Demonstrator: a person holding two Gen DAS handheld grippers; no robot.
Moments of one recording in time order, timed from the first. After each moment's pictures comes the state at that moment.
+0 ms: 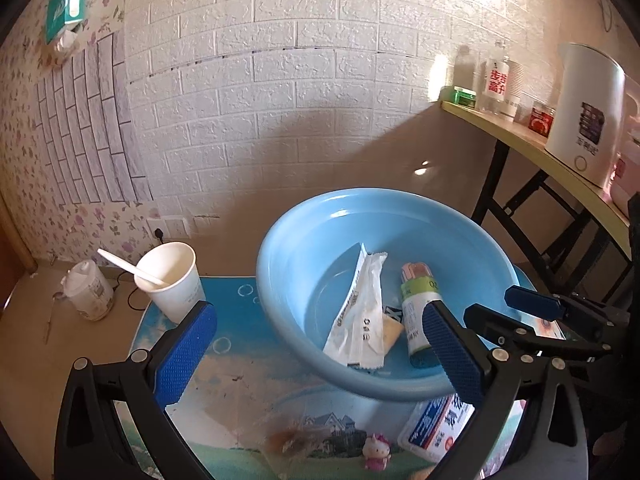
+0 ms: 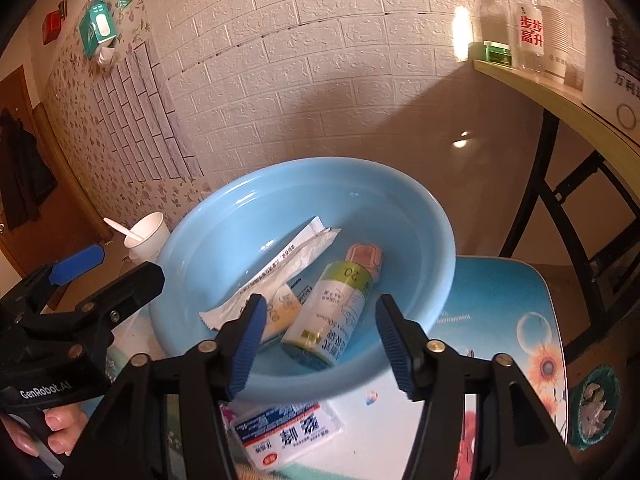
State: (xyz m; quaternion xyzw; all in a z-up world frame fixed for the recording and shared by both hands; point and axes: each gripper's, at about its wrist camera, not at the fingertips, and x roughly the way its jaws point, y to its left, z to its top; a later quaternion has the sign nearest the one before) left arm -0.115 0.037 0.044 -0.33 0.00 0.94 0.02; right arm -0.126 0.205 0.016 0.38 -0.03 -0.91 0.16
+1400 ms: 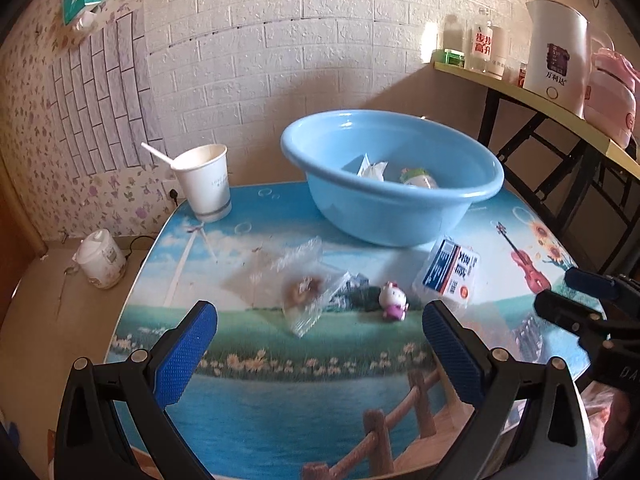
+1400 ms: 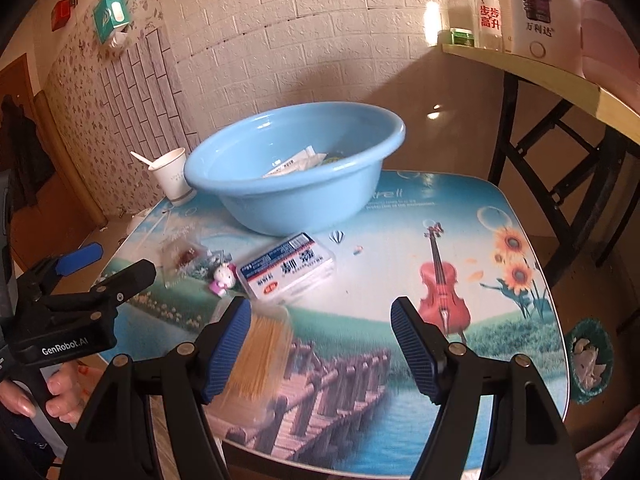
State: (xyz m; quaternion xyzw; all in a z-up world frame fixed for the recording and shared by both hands) left arm -0.009 0.032 -0.013 -0.36 0.01 0.93 0.01; right arm 0.000 0.237 -0.020 0.38 -0.02 -0.91 0.14
